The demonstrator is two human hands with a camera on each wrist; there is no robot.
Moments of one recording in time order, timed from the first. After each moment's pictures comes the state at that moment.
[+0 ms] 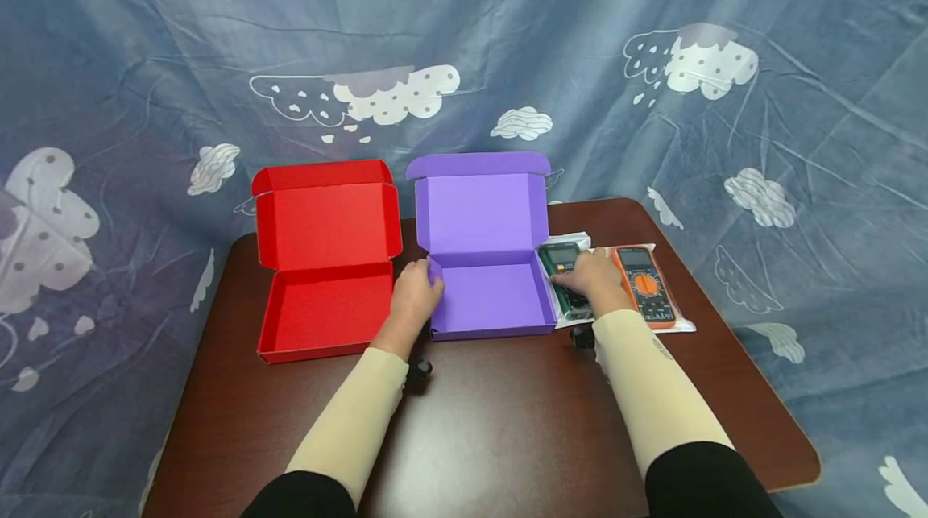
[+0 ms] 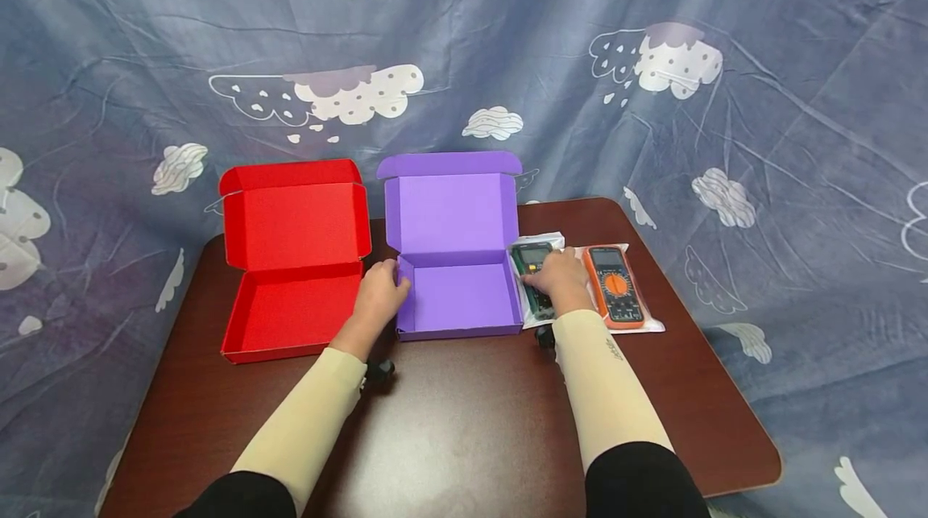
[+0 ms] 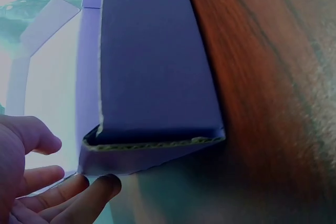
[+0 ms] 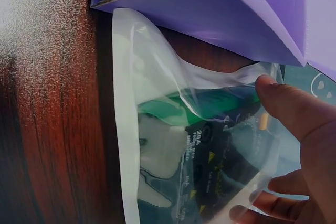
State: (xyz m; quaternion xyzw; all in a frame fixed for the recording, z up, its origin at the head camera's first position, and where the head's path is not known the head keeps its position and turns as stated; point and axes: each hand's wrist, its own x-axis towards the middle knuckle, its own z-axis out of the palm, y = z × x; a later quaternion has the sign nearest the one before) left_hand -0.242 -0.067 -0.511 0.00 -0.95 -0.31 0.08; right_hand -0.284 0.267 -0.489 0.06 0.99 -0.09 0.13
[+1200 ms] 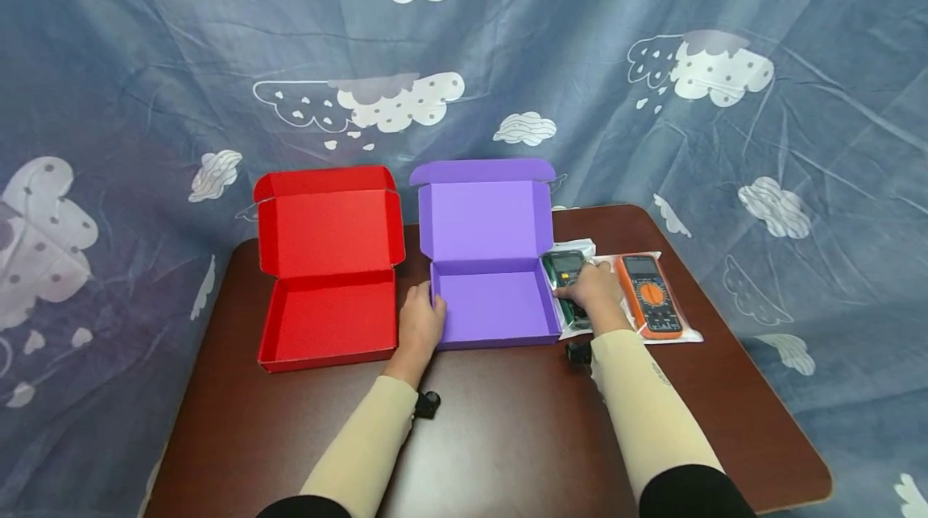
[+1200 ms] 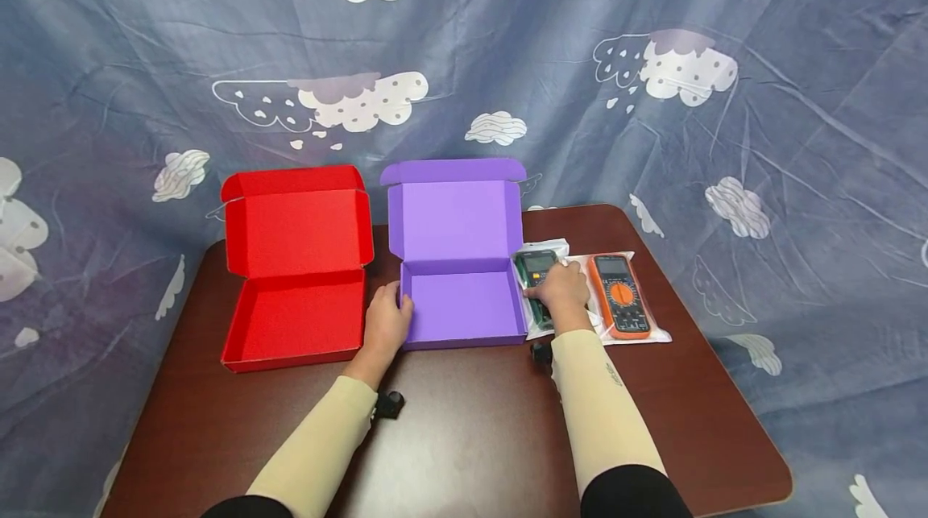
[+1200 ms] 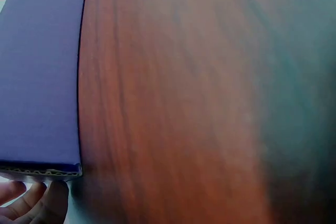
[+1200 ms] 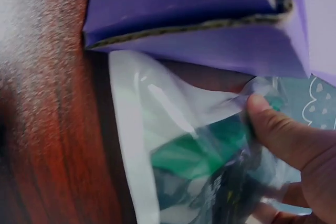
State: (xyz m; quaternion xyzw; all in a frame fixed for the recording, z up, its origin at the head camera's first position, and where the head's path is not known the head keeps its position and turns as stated) left_hand -0.227 -0.058 -0.563 0.05 -0.91 -0.38 0.13; right_hand -0.285 0.259 -0.508 0.13 0.98 -0.15 0.10
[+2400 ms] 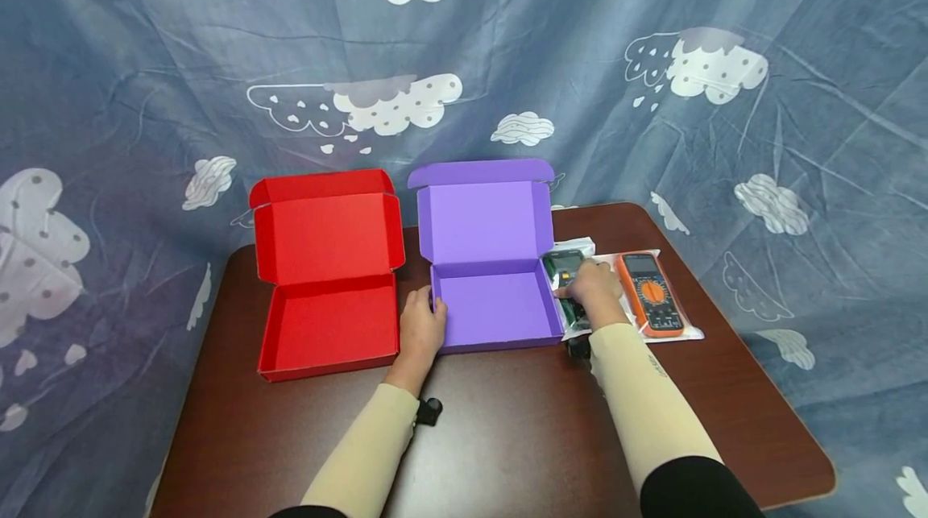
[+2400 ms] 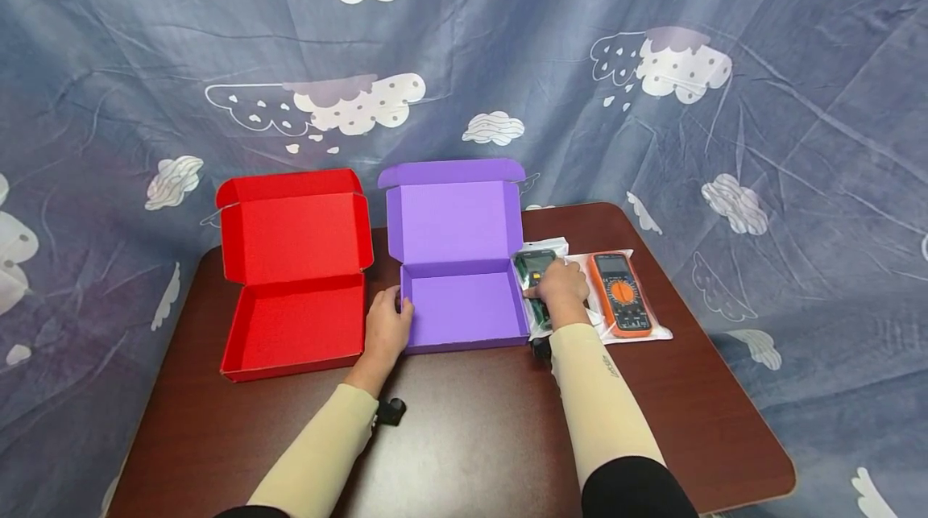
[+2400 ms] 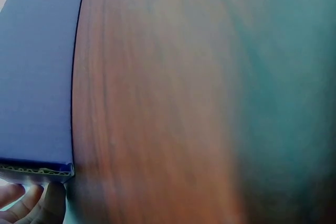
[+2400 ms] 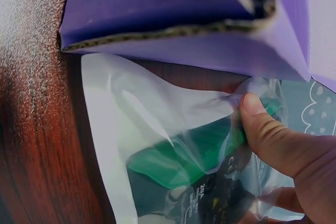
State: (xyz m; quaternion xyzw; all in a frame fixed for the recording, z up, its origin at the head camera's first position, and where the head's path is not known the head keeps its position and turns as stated) left_hand -0.228 -0.059 -0.571 0.05 -0.90 -0.41 0.14; right_hand -0.295 0.257 -0.509 0.14 0.97 -0.13 0.13
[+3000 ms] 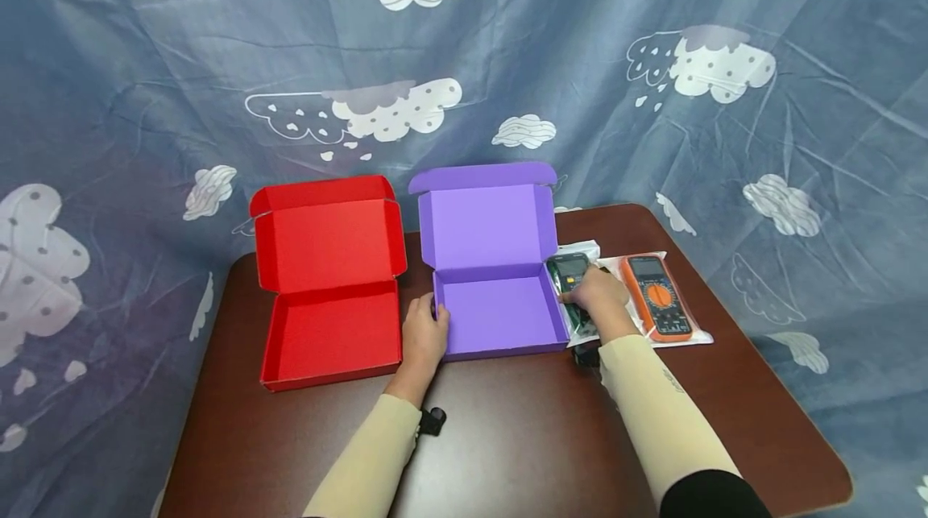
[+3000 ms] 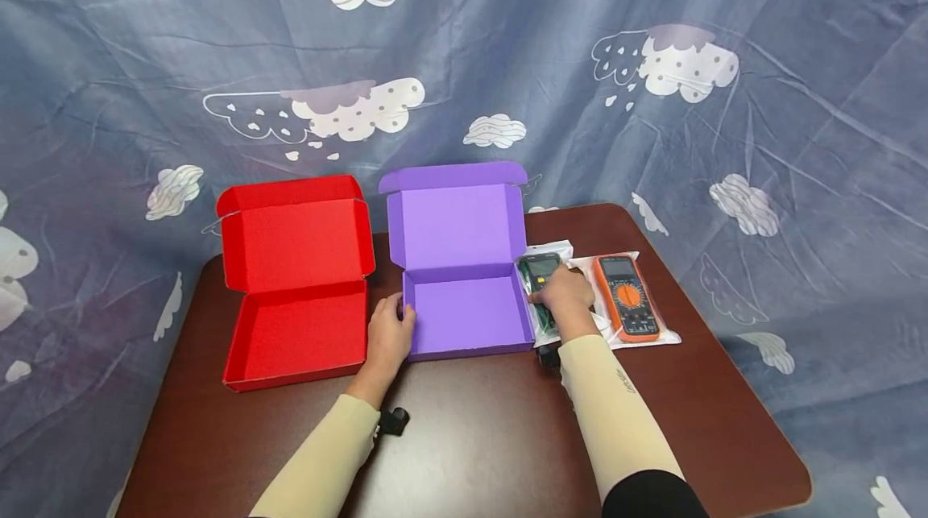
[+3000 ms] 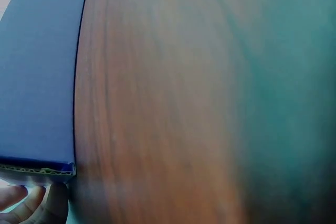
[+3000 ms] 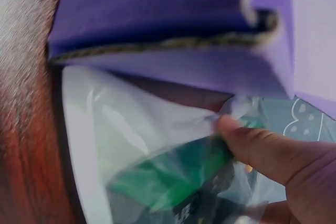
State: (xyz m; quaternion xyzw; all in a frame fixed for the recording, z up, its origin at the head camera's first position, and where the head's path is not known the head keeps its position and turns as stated) left_hand -0.227 -0.058 -0.574 0.05 -0.90 -0.41 0.15; right_hand -0.295 0.259 -0.510 0.16 0.97 -0.14 0.14
